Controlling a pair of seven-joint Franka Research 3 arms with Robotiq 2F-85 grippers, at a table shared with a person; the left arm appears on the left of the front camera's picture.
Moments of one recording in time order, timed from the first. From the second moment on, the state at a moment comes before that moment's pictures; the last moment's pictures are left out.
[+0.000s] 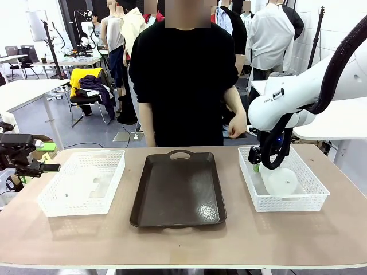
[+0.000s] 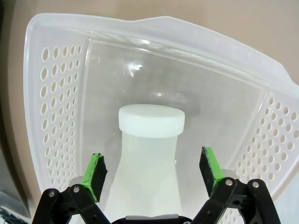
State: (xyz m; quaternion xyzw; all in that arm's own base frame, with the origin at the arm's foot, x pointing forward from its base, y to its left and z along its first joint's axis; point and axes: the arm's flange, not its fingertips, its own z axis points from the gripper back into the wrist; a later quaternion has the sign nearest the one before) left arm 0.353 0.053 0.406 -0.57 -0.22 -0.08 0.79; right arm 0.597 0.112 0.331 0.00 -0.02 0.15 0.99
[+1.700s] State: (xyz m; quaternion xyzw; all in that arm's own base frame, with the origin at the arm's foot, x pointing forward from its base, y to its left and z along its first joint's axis) left arm 0.353 0.053 0.406 -0.57 -0.22 -0.08 0.79; right arm 0.606 0.109 0.324 0.02 -0.01 0.13 0.99
